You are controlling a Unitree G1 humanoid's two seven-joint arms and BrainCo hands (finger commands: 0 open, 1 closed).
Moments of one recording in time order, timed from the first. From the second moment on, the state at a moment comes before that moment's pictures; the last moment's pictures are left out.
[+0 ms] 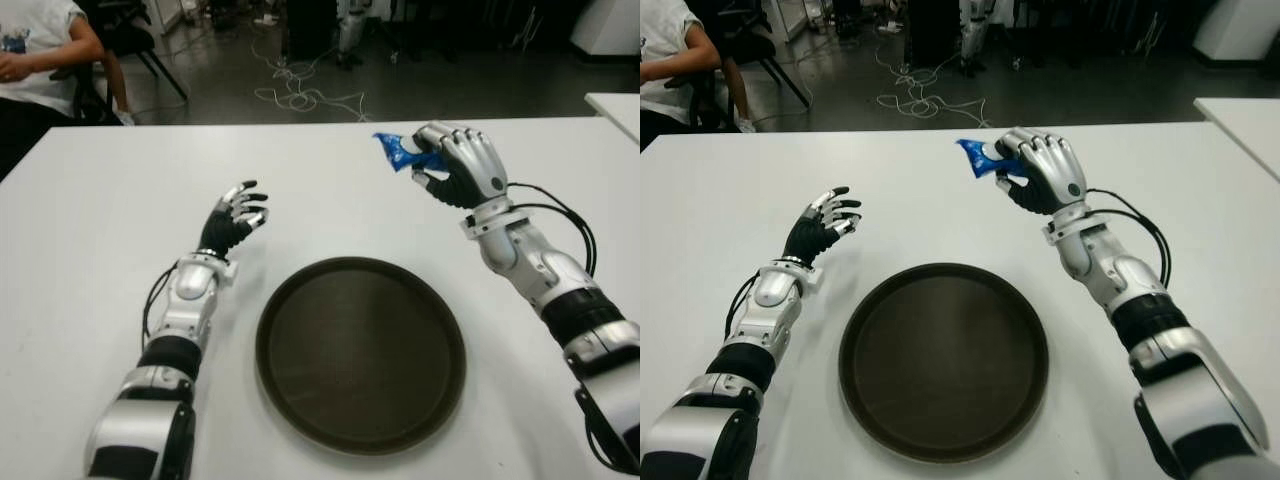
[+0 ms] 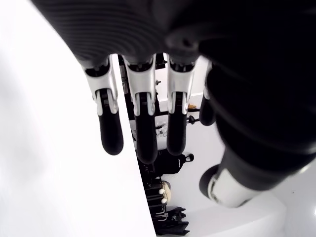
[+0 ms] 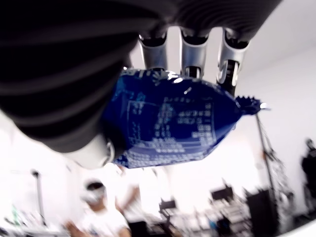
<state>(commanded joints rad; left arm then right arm) -0.56 0.10 0.06 0.91 0.02 -0.36 -0.10 -0.62 -0.46 0.37 0.58 -0.72 -0.45 -0.59</state>
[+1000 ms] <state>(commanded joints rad) -0.56 0.10 0.07 0.92 0.01 -0.34 -0.11 -0.40 -0.50 0.44 0.07 -0.60 -0.44 0.21</state>
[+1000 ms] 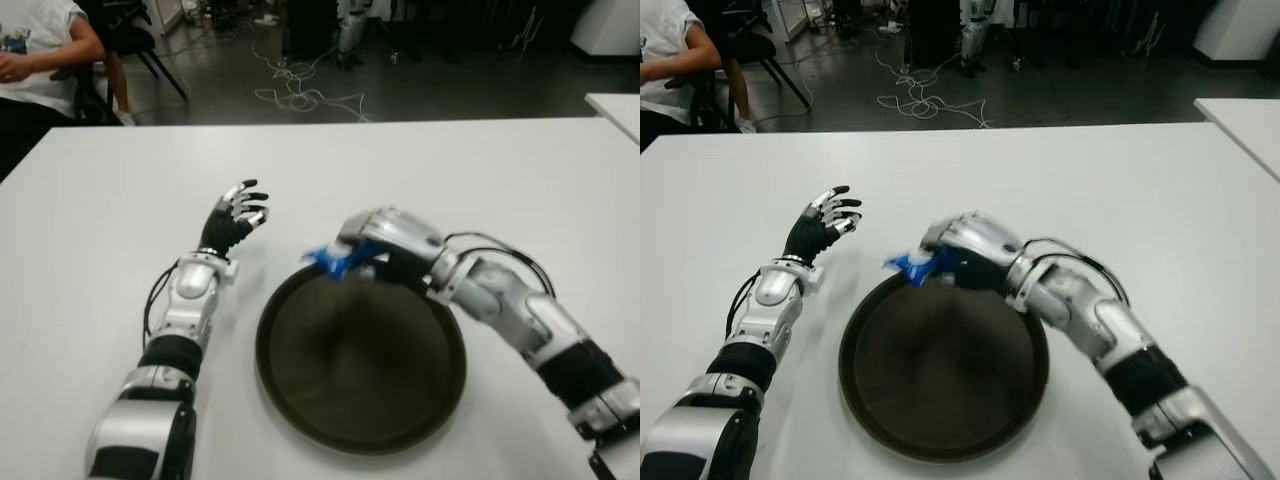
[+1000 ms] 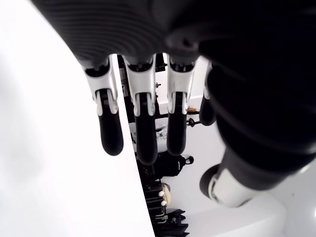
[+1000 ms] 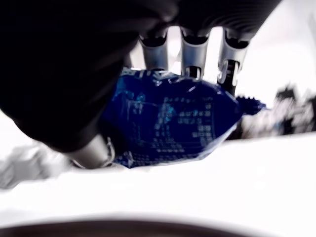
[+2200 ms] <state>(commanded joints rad) -0.56 0.11 0.06 0.92 0.01 -0.36 -0.13 -0.38 -0.65 0.25 -0.16 -0.09 -0.39 0.78</state>
